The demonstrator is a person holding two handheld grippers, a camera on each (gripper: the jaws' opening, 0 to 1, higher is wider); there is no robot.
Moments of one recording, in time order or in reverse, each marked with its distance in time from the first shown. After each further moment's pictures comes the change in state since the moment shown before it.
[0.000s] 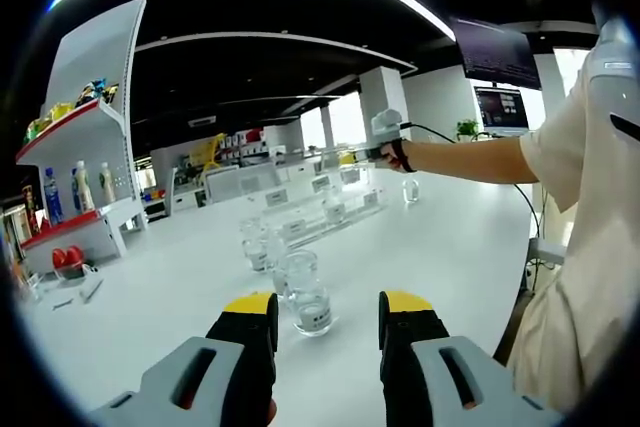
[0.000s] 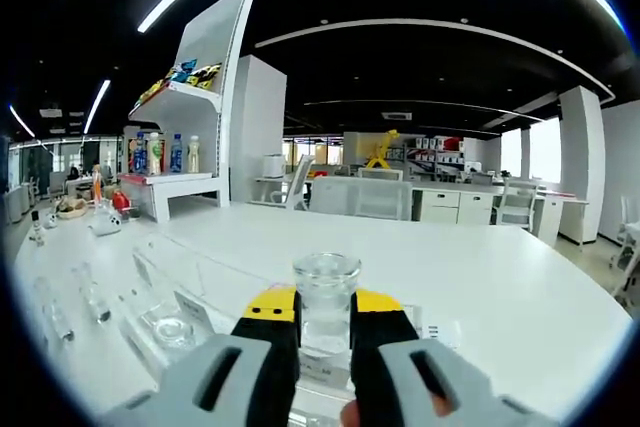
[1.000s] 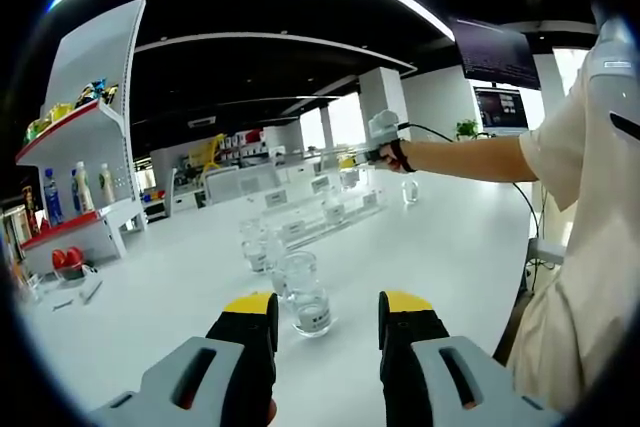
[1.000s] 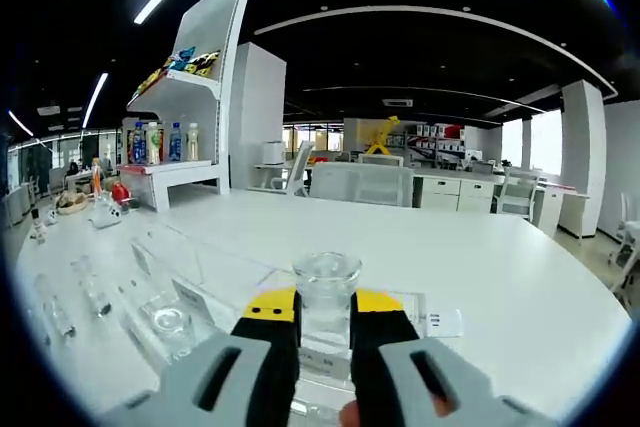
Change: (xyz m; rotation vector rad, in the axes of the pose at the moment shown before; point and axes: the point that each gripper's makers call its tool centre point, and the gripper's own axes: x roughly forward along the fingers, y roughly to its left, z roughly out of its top) left arm 0.000 -0.001 0.001 0.001 -0.002 -0.002; right arm 0.003 0.001 -0.012 0.001 0.062 0.001
